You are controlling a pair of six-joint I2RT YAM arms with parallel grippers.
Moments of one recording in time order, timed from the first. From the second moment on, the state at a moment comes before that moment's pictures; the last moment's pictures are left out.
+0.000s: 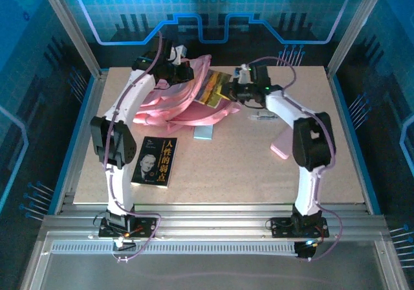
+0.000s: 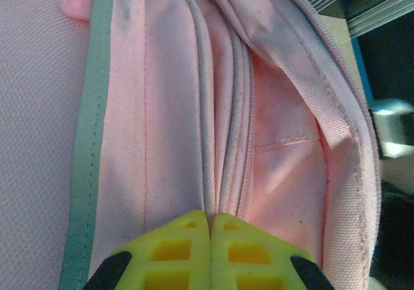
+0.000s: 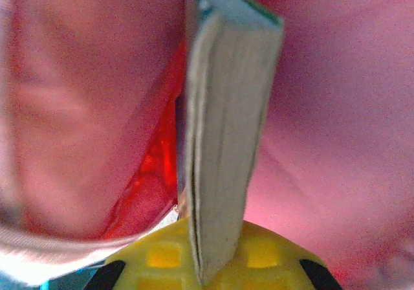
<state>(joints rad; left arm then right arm) -0.22 2.05 2.06 -0.78 0.43 -0.41 0.31 2.06 1.62 -0.19 -0.73 0.76</state>
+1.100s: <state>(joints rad) -0.18 1.87 1.65 -0.39 0.47 -0.62 0.31 2.31 2.02 -0.61 -0.64 0.69</state>
